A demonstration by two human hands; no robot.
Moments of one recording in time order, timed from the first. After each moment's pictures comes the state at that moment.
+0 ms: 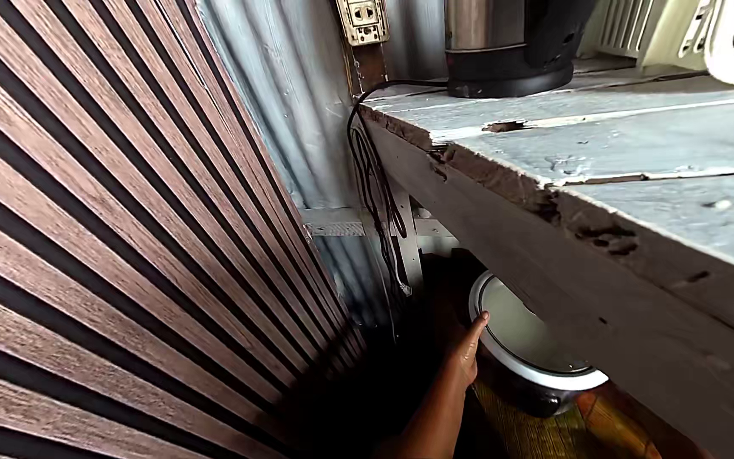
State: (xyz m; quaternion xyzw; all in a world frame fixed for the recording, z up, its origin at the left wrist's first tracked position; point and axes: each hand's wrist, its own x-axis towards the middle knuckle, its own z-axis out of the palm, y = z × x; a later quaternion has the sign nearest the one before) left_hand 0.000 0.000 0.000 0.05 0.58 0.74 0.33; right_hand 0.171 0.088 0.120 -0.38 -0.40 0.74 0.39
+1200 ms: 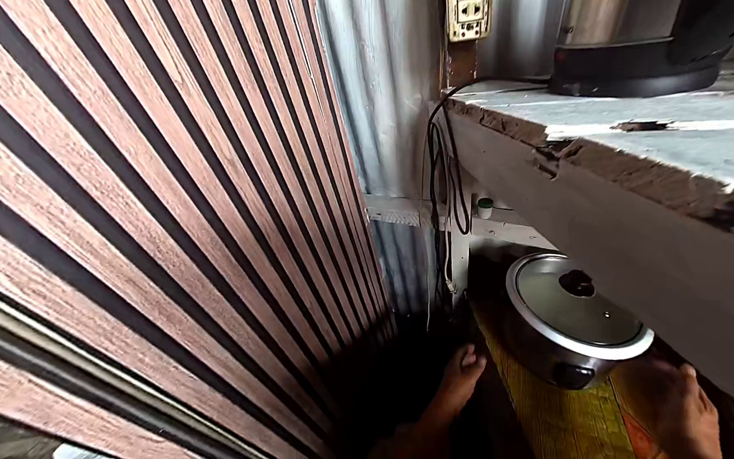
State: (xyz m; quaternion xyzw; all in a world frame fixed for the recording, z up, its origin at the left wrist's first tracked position) left_hand -0.016 -0.109 -0.061 0.08 0.72 0.62 0.29; right_hand 0.134 0.211 -0.074 -0.29 -0.57 0.64 0.42
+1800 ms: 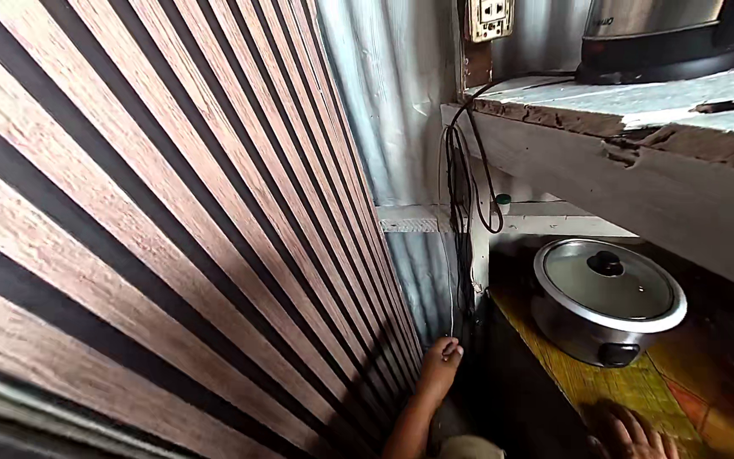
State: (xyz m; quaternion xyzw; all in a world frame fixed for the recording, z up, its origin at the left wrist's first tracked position) left_hand -0.095 -0.234 -0.027 0.16 0.80 0.54 0.22; right_hand 0.164 0.026 -0.141 -0.28 -0.94 0.16 0.10
